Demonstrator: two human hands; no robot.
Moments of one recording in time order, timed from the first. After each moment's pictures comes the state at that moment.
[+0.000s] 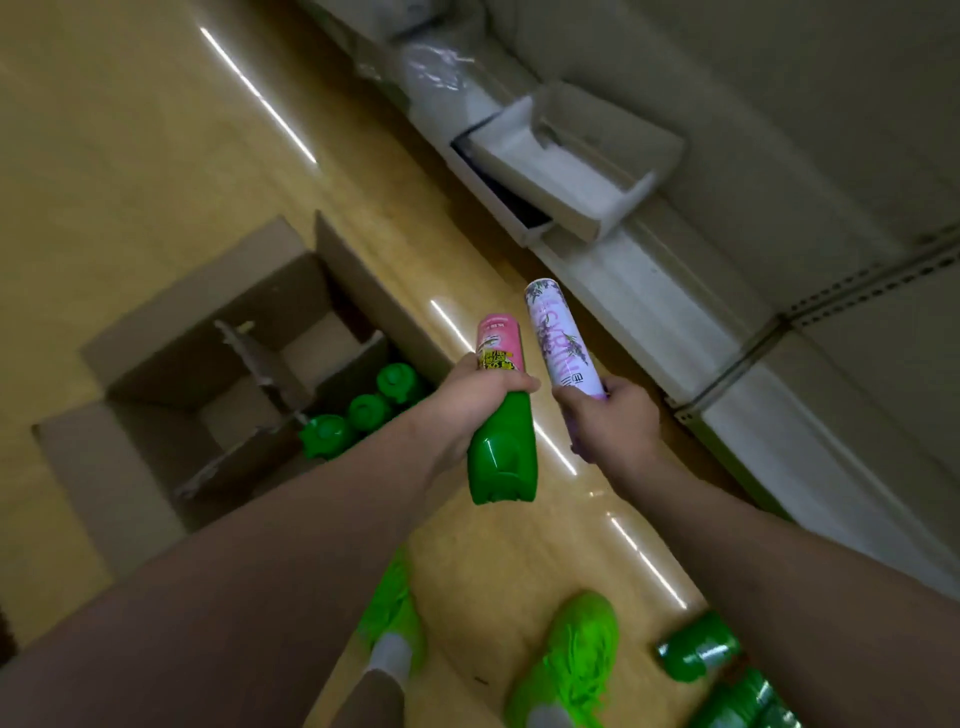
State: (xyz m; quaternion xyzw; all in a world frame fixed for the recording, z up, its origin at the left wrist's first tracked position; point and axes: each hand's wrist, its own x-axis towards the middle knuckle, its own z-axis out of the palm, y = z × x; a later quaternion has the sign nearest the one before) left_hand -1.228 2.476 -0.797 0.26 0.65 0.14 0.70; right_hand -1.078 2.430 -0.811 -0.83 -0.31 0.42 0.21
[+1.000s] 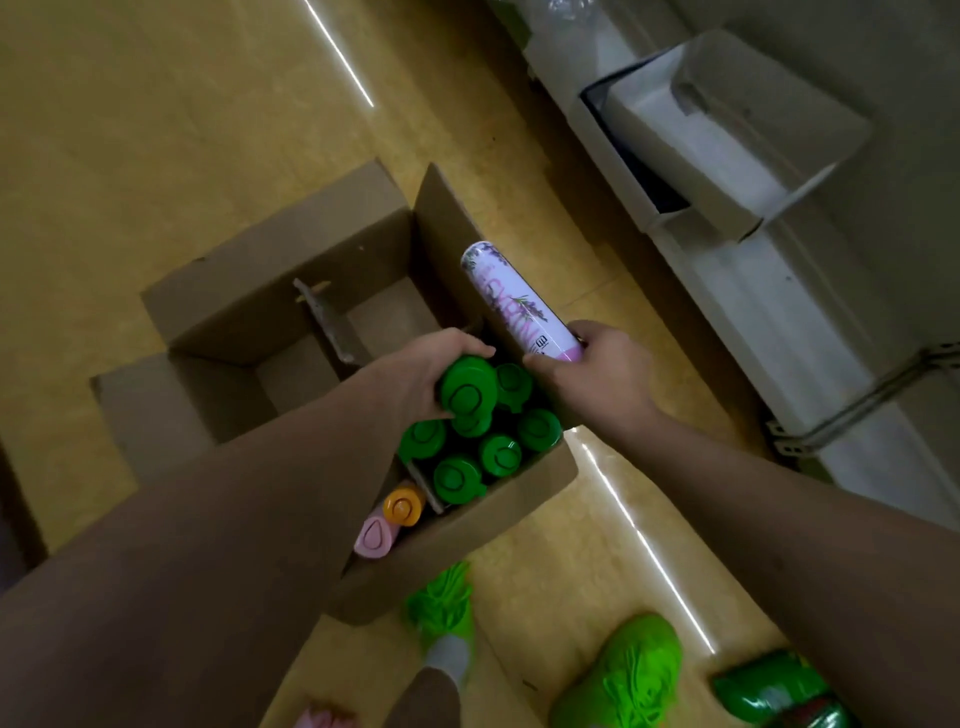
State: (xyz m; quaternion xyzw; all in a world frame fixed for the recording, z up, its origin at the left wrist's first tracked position) left_hand -1.428 2.561 -0.880 0.10 0.69 0.10 0.71; right_hand -1.247 2.544 -0.854 -0.76 -0.54 0.36 0.08
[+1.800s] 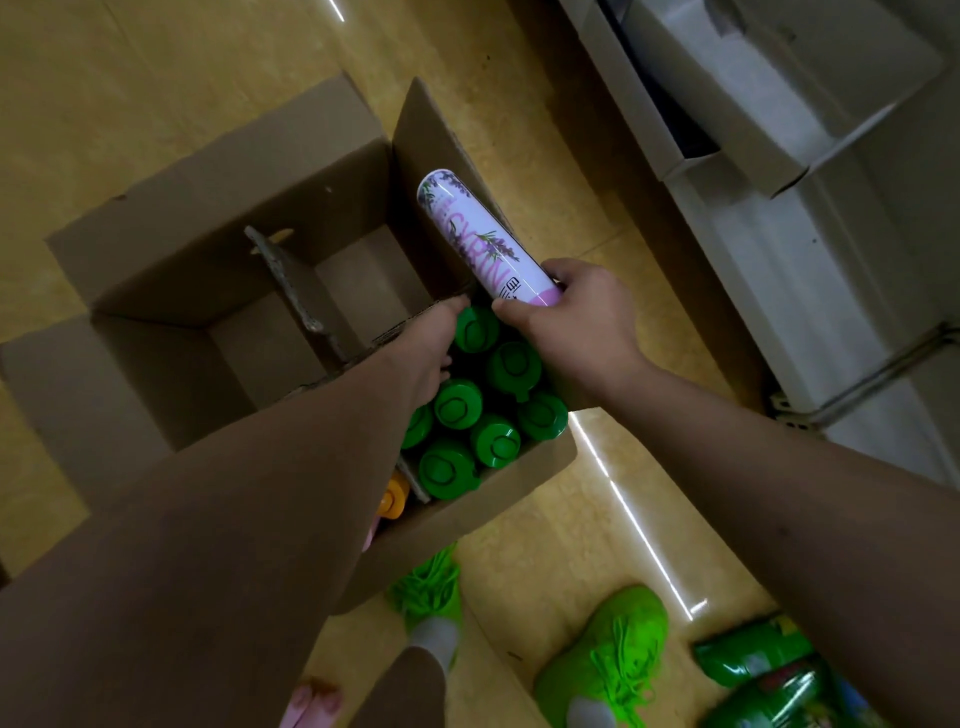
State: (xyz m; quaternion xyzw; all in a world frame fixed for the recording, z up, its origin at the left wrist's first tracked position) left_hand -1.411 2.573 -0.952 0.10 0.75 0.13 0.65; right_hand -1.272 2.579 -0.897 -0.74 -0.56 0.36 0.11
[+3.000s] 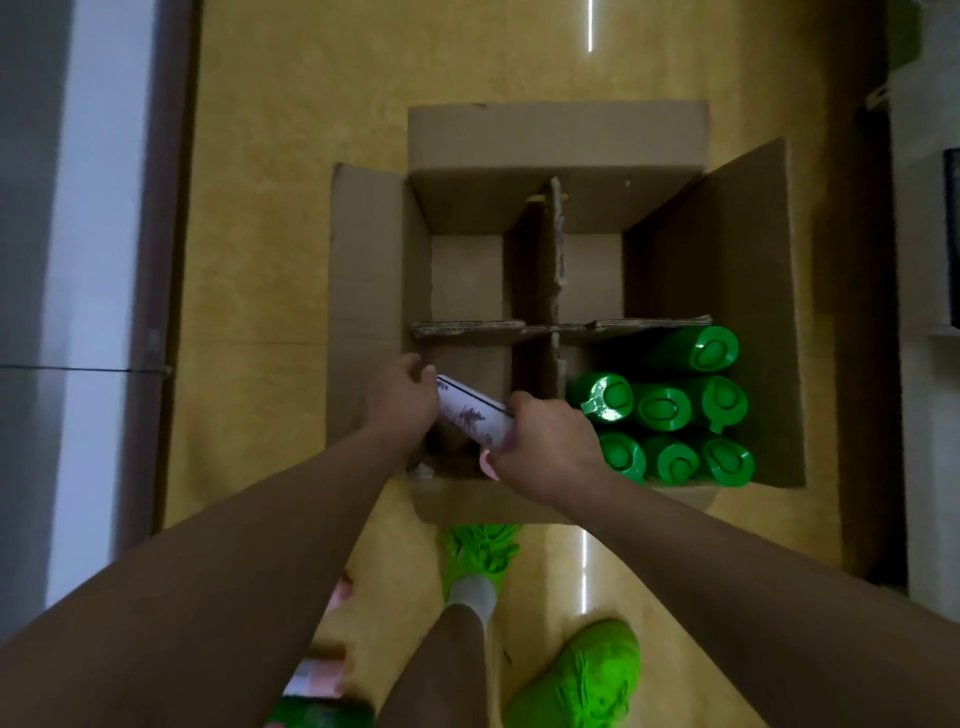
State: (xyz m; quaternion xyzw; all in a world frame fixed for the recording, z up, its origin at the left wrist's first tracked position) left_hand -1.605 2.349 -0.954 0.10 0.88 0.21 0.43; right_hand -1.454 2.425 -0.888 -0.42 -0.80 0.34 -0.24
